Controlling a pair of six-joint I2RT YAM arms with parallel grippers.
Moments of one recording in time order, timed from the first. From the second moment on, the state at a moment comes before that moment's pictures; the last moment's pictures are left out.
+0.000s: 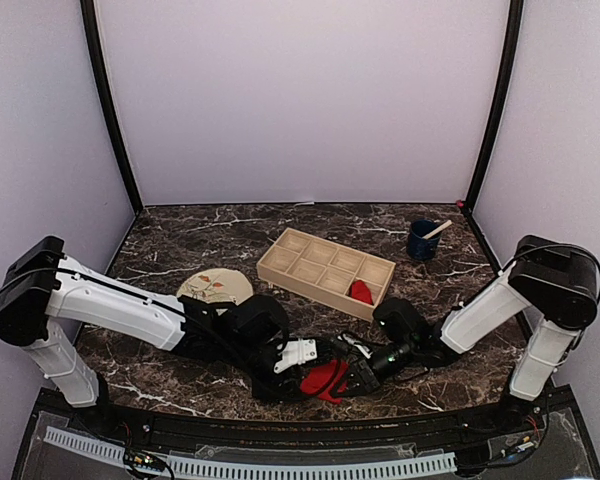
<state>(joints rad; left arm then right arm) -1.19 1.64 0.90 -0.20 0.27 0.16 0.95 1.73 0.49 0.44 -0.79 0.49</state>
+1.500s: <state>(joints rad) -1.27 1.81 0.97 -0.14 0.11 0.35 0.94 1.77 0.49 0.45 -0.88 0.50</state>
